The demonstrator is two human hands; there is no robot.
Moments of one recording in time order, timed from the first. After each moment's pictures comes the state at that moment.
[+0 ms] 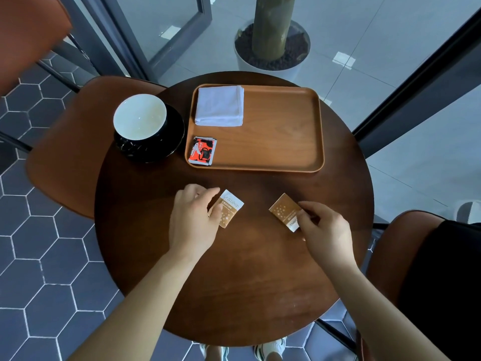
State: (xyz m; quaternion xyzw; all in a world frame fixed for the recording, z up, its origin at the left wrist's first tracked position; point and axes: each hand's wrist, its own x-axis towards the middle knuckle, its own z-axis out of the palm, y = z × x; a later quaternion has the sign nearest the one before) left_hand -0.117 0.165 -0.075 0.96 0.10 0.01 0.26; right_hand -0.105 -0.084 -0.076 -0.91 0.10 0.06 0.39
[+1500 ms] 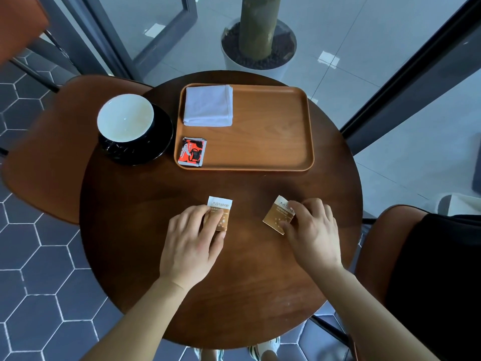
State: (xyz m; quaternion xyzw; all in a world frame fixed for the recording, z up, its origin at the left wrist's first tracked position) left_hand -0.159 0.172 -0.124 0.99 -0.10 0.08 0.10; right_hand -0.114 -0.075 -0.080 -0.99 0.02 0.04 0.16
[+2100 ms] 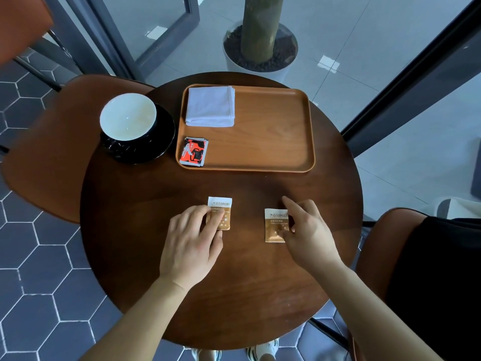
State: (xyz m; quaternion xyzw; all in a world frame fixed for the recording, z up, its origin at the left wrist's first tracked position) left_hand -0.160 0.172 -0.124 0.99 -0.10 0.09 0.10; right_hand -0.109 -0.070 -0.067 -0.96 0.00 0.15 0.25
